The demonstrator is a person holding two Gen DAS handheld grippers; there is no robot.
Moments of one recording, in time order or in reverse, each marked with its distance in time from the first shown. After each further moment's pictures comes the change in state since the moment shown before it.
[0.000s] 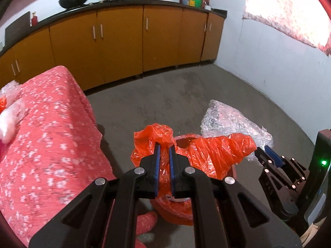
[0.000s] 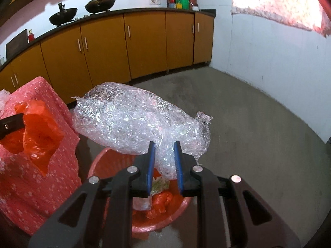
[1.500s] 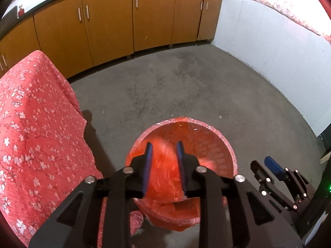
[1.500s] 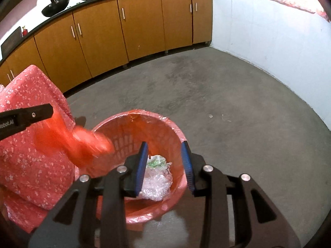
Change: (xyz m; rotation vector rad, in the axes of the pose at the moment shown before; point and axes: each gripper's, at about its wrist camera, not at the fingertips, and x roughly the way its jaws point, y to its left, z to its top) left arm 0.076 -0.031 -0.005 0.008 0.126 -0.024; right arm 0.042 -0.021 -0.030 0.037 0.113 0.021
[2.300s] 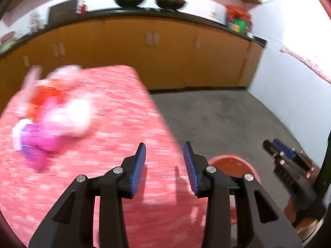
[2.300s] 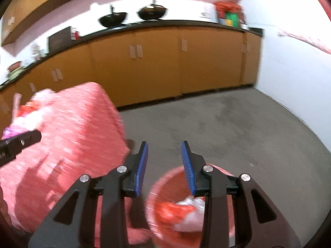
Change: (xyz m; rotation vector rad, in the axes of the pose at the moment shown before) left arm -0.165 0.166 -0.025 -0.244 -0.240 0.212; right arm -0.083 0.155 0.079 -0.219 -0.184 0.283
